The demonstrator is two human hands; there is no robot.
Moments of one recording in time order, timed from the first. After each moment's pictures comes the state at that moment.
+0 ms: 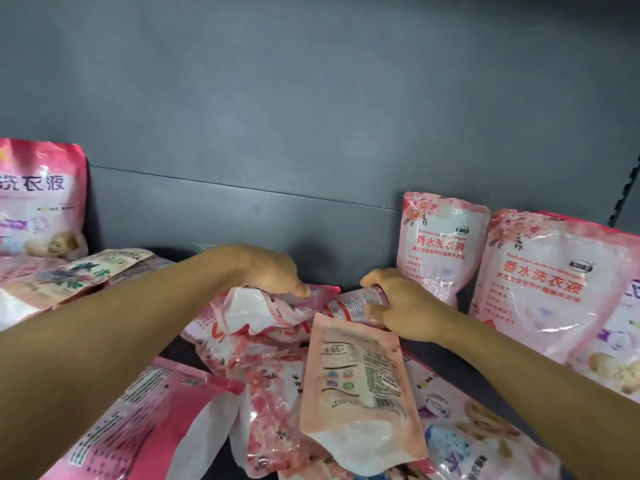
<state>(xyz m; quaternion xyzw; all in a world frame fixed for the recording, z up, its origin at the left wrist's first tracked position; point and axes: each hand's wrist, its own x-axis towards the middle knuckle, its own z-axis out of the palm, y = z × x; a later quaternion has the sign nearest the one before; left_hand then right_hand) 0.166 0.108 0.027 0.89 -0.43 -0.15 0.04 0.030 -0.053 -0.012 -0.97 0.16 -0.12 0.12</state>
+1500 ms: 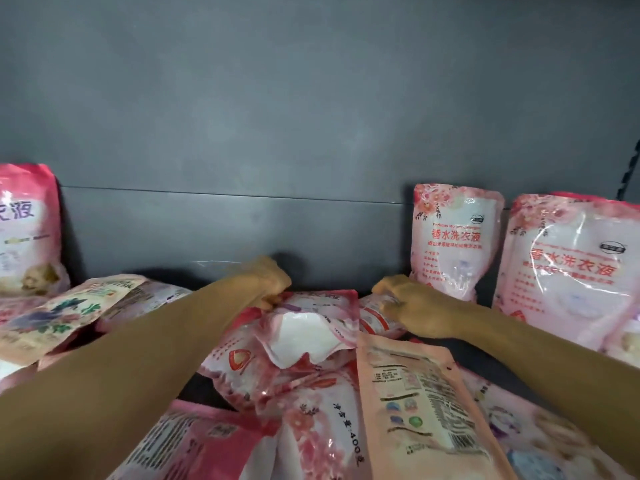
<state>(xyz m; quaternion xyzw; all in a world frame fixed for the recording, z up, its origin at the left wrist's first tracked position) 0.250 0.075 -0.024 0.88 -0.25 -0.16 0.37 0.051 -0.057 -0.022 -0.97 0.22 -0.05 0.13</state>
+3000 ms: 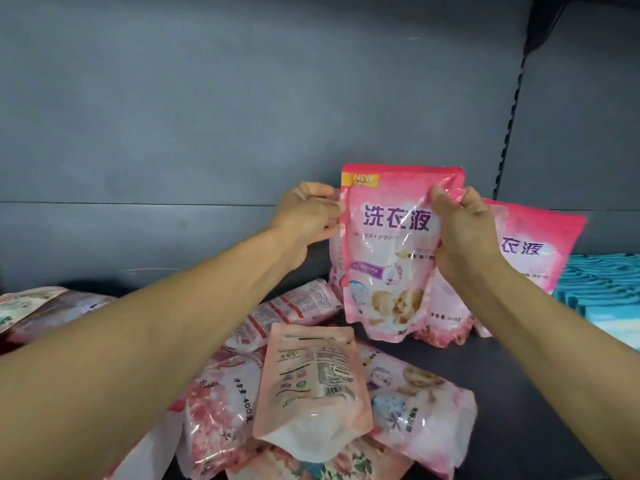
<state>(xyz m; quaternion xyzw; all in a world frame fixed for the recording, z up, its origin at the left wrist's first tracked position) 0.070 0.037 0.073 0.56 -0.38 -0.23 0.70 -0.062 -0.087 0.054 -0.54 0.15 -0.60 0.57</state>
